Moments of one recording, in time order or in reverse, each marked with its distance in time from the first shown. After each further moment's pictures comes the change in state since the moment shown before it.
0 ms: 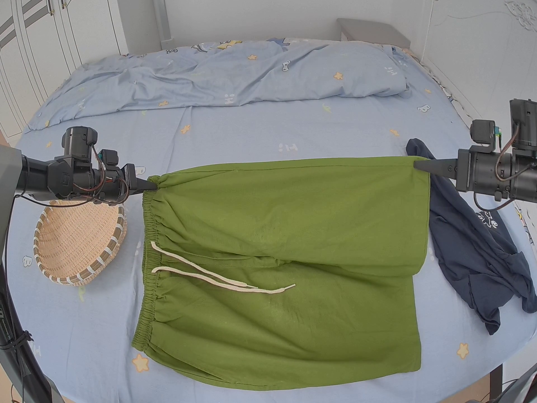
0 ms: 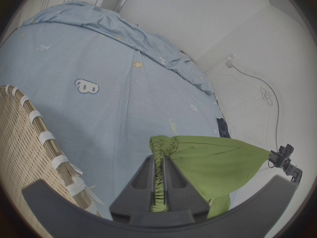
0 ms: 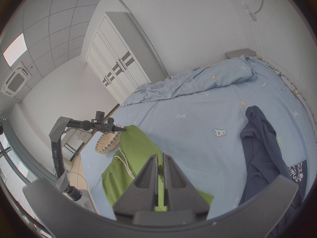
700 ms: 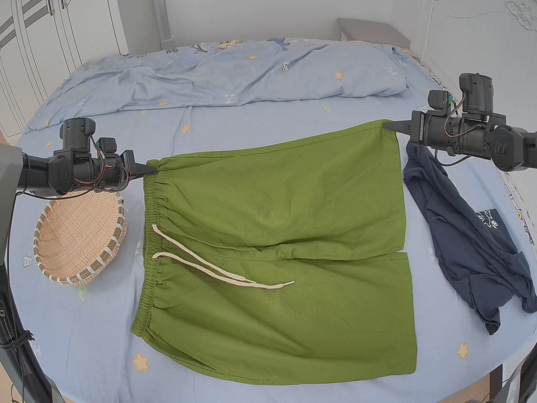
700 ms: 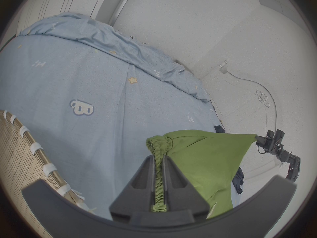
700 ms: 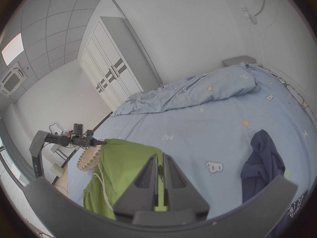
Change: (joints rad) left arm 0.001 0.016 -0.050 -0.096 -0.001 -0.051; right arm -0.033 0.401 -0.485 0.002 -0.018 0.020
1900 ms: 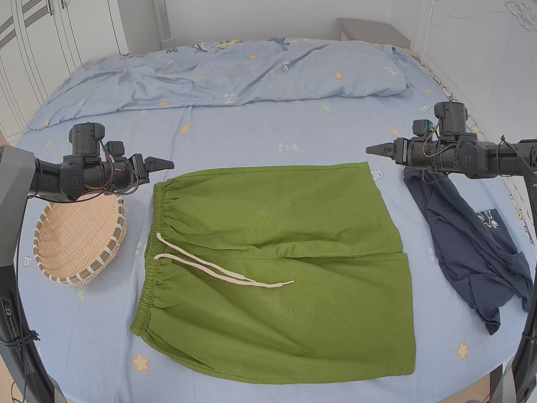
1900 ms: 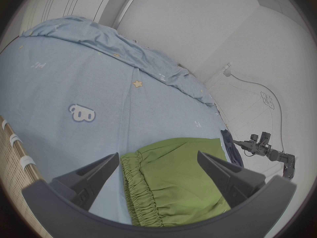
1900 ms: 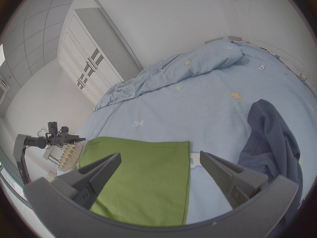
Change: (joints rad) left arm -0.029 0.056 -0.009 -0.077 0.055 -0.009; right arm -0.054 0.273 -0.203 0.074 -0.040 0.018
